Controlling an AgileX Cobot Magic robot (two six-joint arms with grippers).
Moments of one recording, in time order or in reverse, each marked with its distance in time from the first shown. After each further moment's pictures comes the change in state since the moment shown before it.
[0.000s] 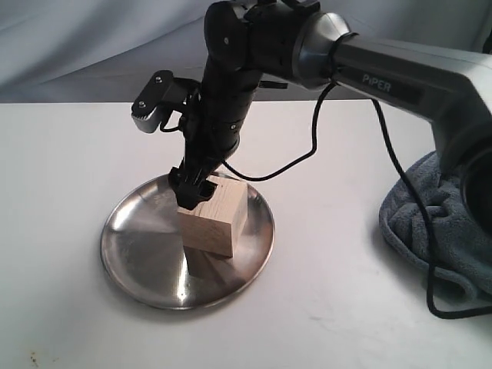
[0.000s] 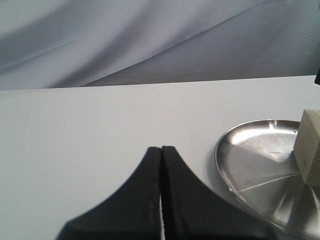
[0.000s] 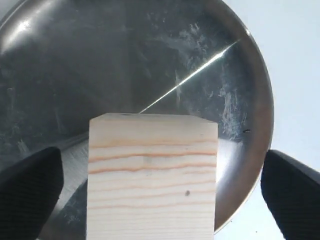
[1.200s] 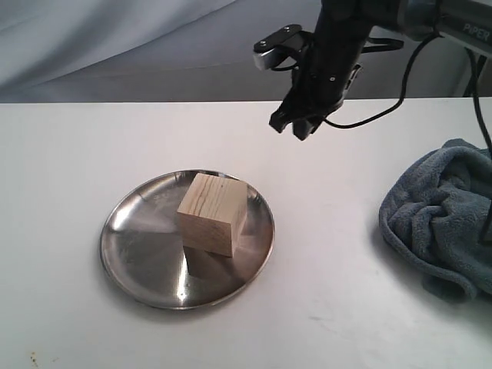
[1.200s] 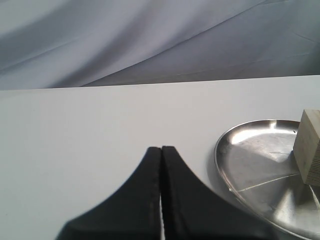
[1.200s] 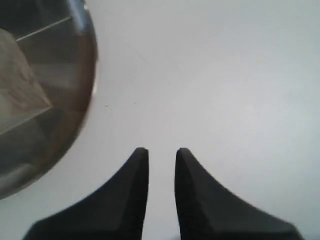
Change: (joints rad) left arm 0.000 0.000 0.000 0.000 0.000 0.000; right arm -0.283 -0.043 0.000 -0.115 0.093 0.302
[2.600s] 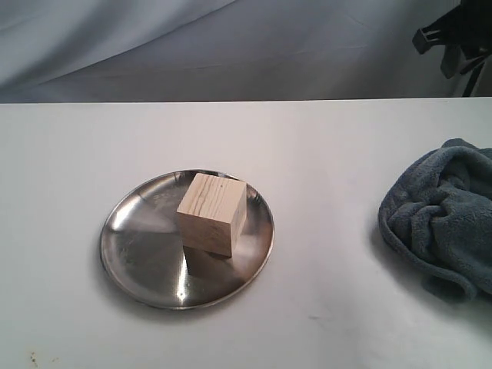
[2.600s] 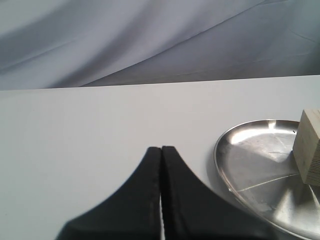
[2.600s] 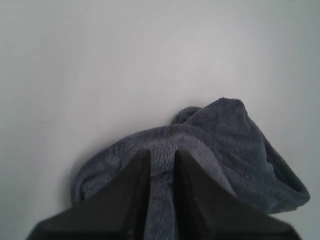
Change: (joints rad) left arm 0.000 0.000 0.000 0.000 0.000 0.000; right arm -0.318 -0.377 0.223 -0.076 0.010 0.180
